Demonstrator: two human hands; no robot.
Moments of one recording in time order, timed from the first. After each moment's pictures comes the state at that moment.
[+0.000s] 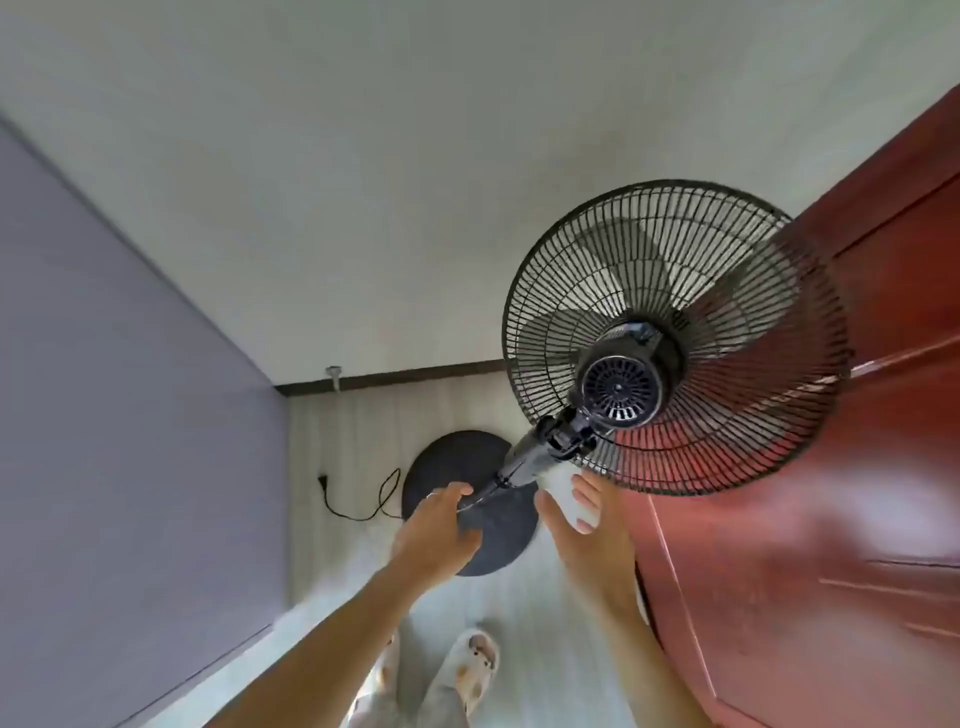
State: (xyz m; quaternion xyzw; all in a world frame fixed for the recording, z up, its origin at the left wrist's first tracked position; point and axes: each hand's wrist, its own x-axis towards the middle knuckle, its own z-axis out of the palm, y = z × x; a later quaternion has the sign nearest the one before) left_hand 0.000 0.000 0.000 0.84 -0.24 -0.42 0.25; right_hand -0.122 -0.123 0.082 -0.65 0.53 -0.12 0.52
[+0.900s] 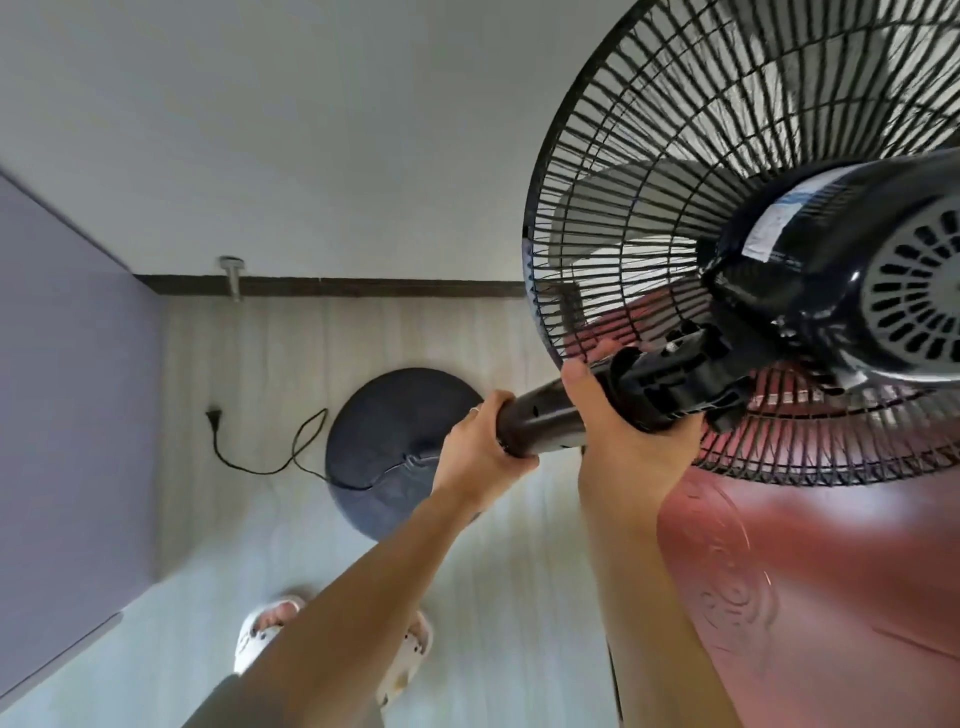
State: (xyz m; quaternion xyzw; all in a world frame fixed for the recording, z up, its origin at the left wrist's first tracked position) left_hand 0.005 -0.144 -0.195 0.79 -0.17 -0.39 0.45; right_hand -0.025 -0.206 -0.050 -0.59 0.52 -0.36 0.49
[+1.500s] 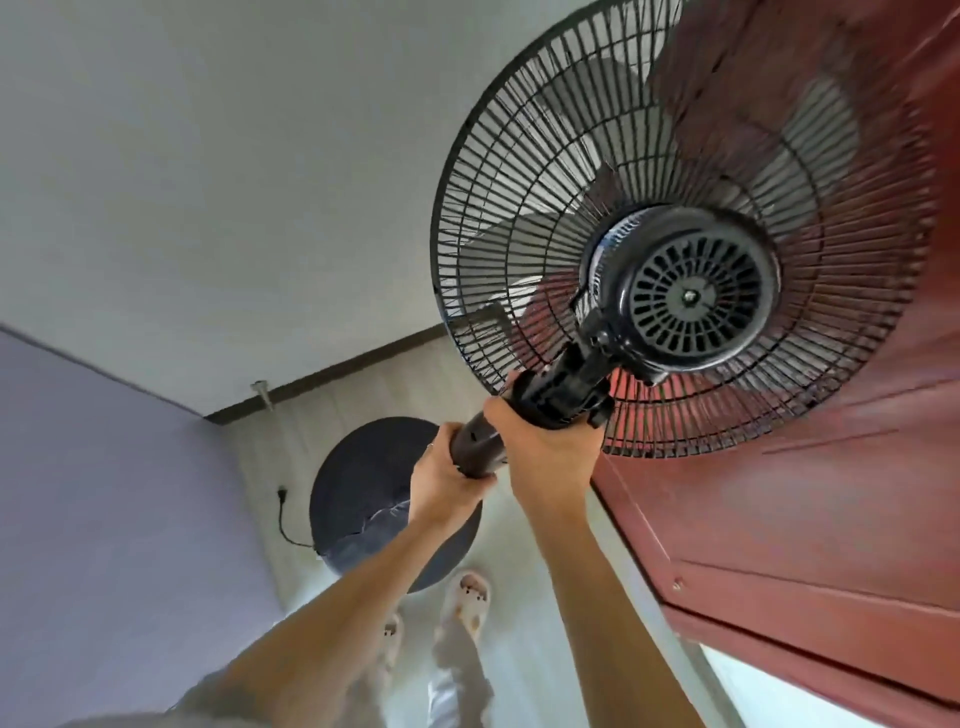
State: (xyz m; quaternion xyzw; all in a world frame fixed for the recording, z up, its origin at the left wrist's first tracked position) left_hand -0.068 -0.070 0.043 0.81 -0.22 -0.38 0.39; right_hand -0.127 -0.136 0.180 -0.50 0.58 -0.35 0.54
